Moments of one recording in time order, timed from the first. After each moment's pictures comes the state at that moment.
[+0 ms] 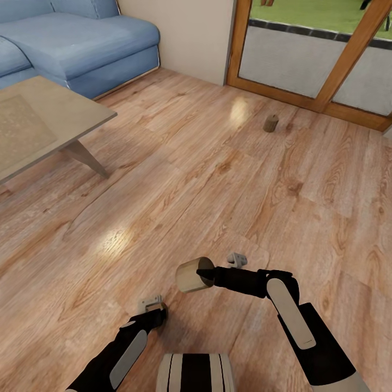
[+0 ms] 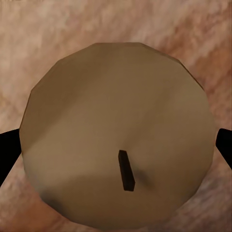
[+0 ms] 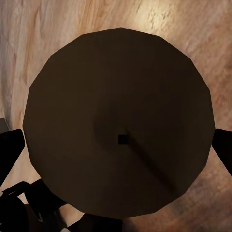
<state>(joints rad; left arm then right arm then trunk) -0.42 0.02 -0.42 -0.93 0.68 0.31 0.44 -0.47 -0.05 0.26 -1.54 -0.89 0.99 -0.07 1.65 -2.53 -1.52</state>
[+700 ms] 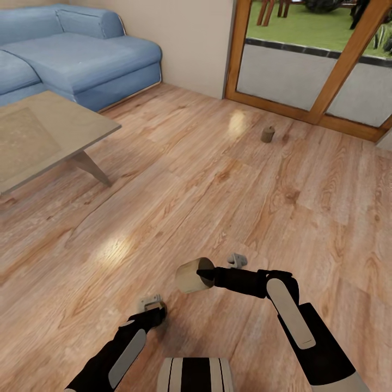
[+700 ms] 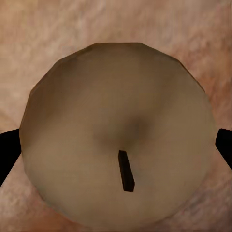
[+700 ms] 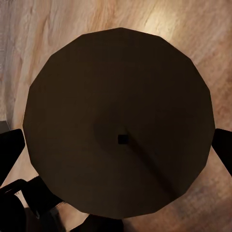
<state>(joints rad) -0.42 0.03 -0.42 -0.94 0.68 0.32 0.44 -0.47 -0.05 0.26 -1.54 -0.90 0.99 -0.07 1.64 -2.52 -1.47</state>
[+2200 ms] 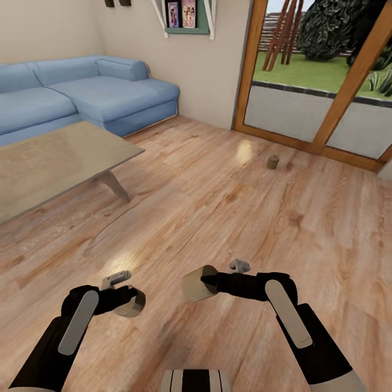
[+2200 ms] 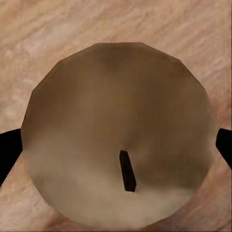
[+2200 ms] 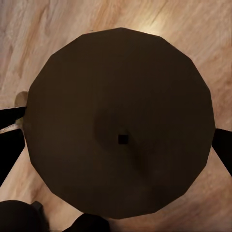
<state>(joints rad) -0.41 0.11 -0.01 -1.37 0.72 0.99 0.44 -0.48 -0.05 0.25 -1.48 -0.88 1.02 -0.14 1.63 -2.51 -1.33</state>
